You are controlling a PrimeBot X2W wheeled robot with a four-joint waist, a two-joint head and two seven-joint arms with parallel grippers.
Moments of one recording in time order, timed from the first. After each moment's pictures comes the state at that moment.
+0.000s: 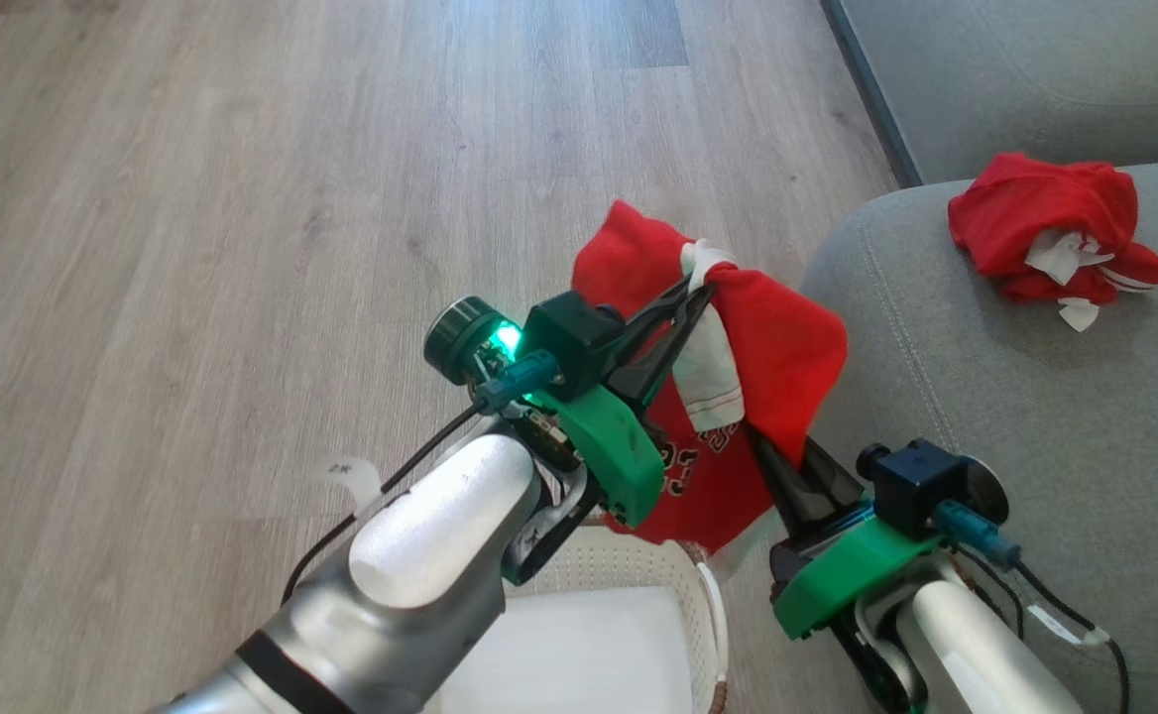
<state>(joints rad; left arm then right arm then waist) -0.67 0.05 -0.91 0.46 -0.49 0.00 -0.19 -0.20 -0.14 0.40 0.29 0.28 0.13 -0.26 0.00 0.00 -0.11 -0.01</state>
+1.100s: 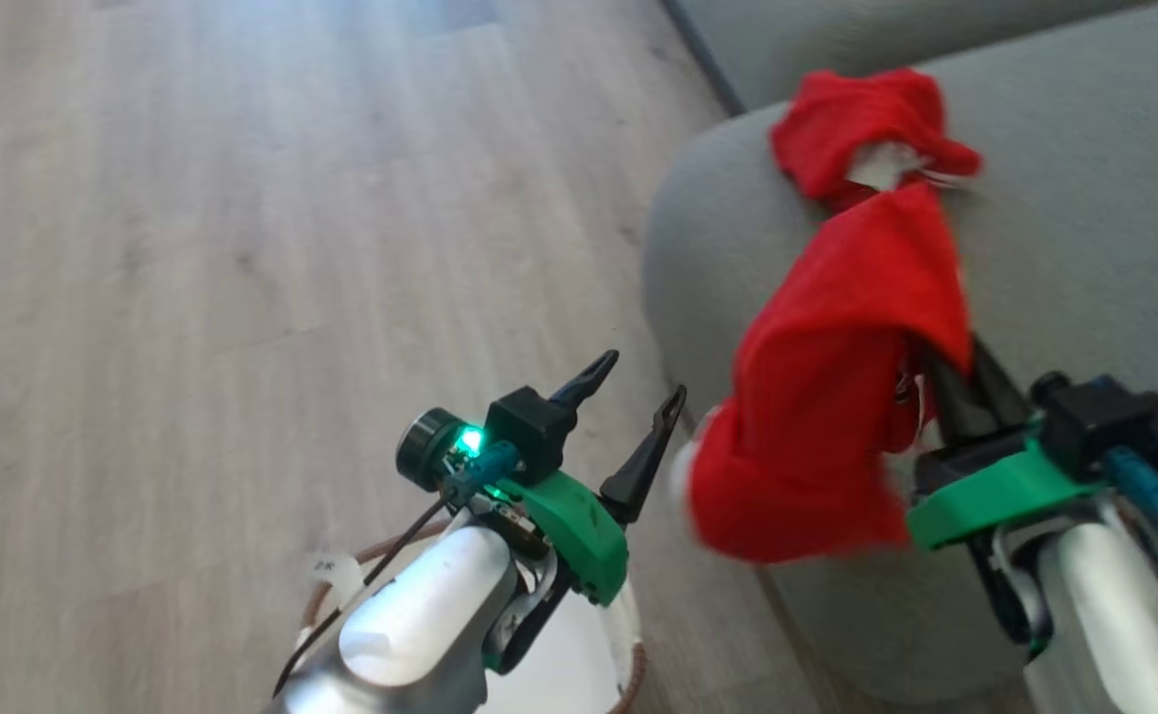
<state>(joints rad) -0.52 0.06 -0.89 0.51 -0.51 0.04 -0.25 -0.20 -0.19 0.13 0.17 0.16 0.13 -0.24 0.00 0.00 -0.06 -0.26</state>
